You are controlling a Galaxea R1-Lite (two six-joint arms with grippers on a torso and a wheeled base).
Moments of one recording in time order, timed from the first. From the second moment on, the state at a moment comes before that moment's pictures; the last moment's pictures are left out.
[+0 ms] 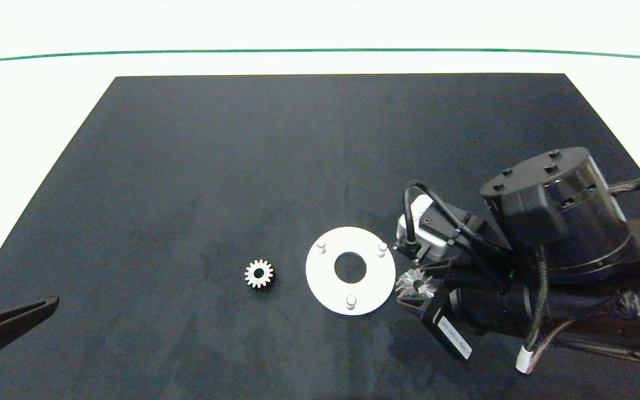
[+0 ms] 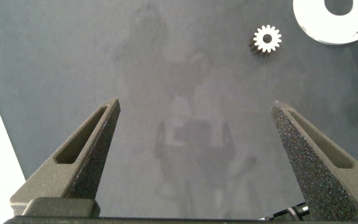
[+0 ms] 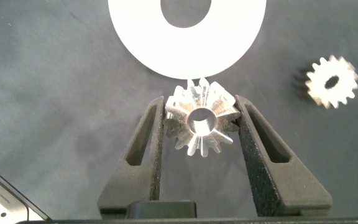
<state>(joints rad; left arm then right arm) -0.27 0.85 -0.95 0.49 0.02 0.23 0.85 1.60 -1.11 0.24 -0.25 -0.20</state>
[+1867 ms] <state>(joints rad) -0.27 0.84 -0.96 0.49 0.02 0.23 0.94 1.86 -1.37 0.35 -0.28 -0.23</state>
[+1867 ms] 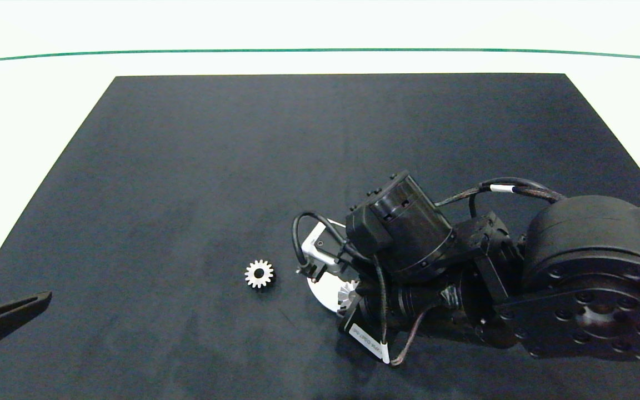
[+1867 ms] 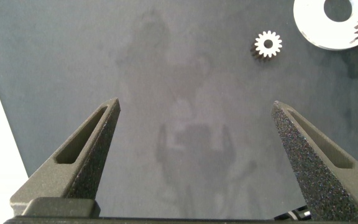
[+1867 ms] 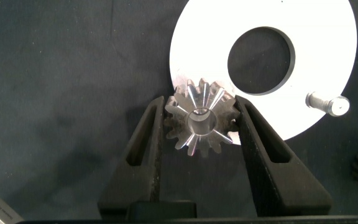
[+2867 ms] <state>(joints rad) -0.27 0.83 -0.96 0.49 0.02 0.24 0.94 1.89 -1.38 0.35 -0.28 -0.23</state>
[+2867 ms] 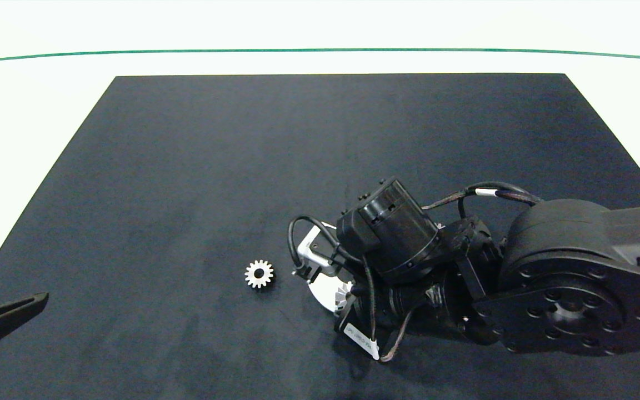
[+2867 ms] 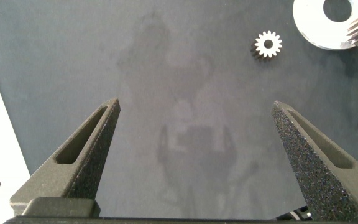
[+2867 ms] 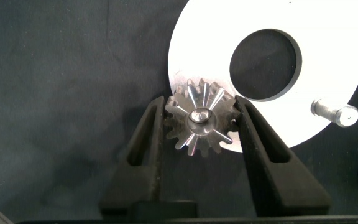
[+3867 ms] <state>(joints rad) -0.26 0.83 -0.96 0.49 0.02 0.24 0.82 1.72 -1.38 0.40 -0.28 -0.22</state>
